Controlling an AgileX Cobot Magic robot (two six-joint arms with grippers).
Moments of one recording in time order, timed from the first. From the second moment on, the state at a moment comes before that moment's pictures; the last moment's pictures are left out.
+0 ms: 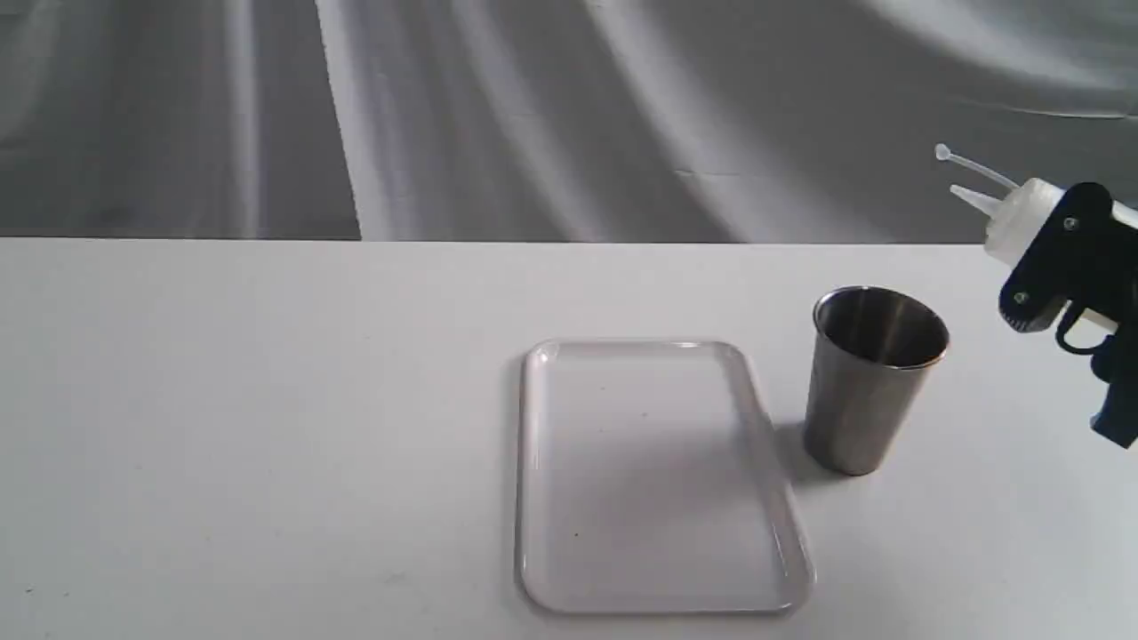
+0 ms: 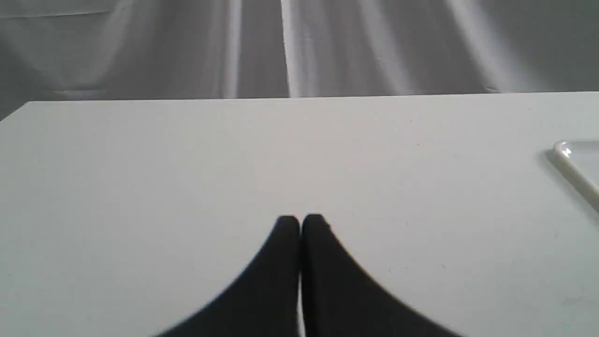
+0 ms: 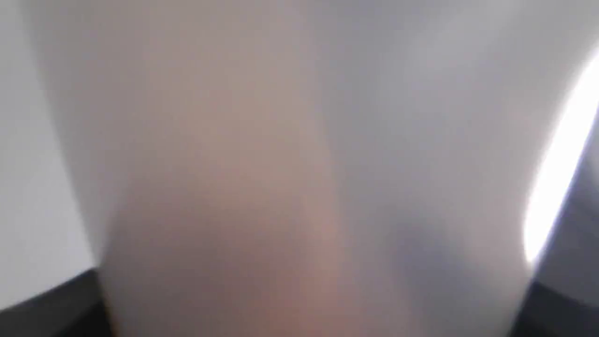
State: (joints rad) left arm 0.06 0.00 0.00 -0.02 0.29 0.04; right arm -0.03 1.62 -0.82 -1.73 0.65 0.75
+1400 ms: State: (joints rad) left arm 0.06 0.00 0.00 -0.02 0.29 0.04; right arm -0.03 1.62 -0.82 -1.73 0.68 0.35
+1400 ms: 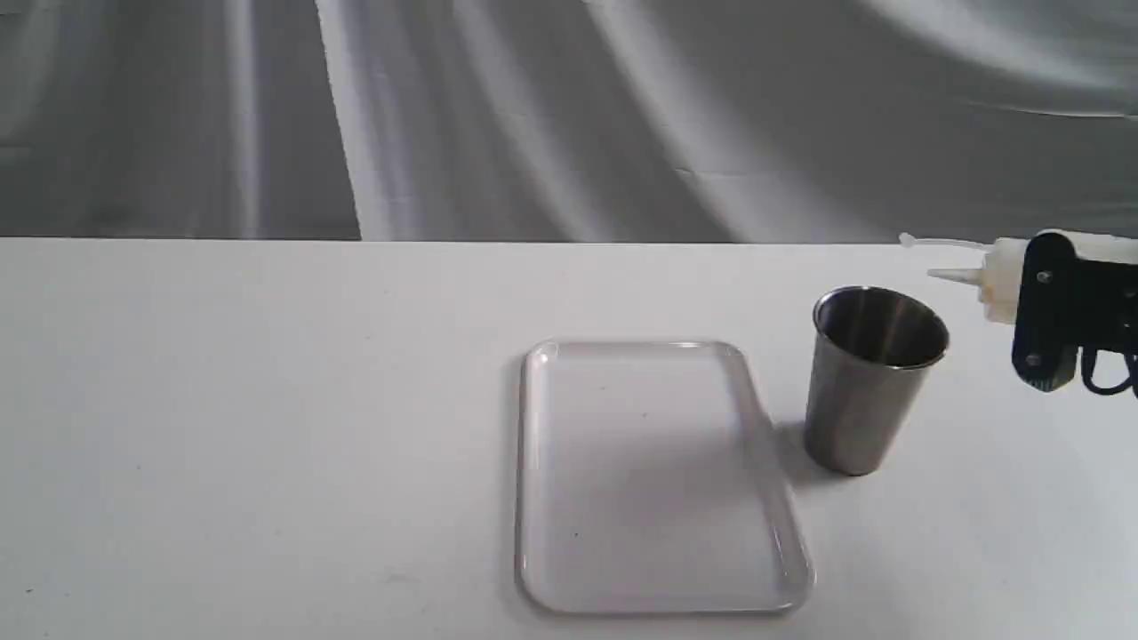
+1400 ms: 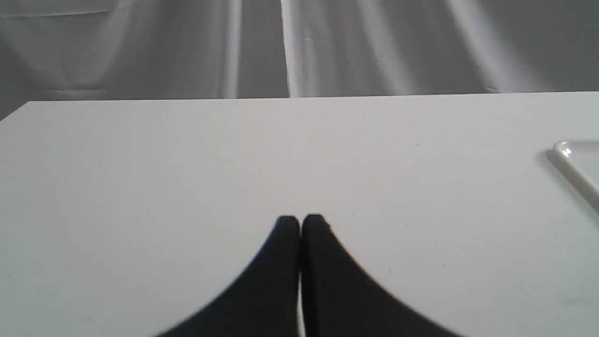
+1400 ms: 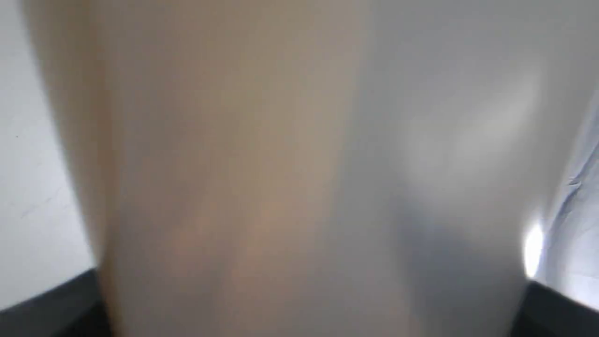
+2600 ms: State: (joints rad) left arm 0.06 0.00 0.00 -0.02 0.29 0.04; right arm -0.02 1.62 -0.88 -1.73 0.69 0.16
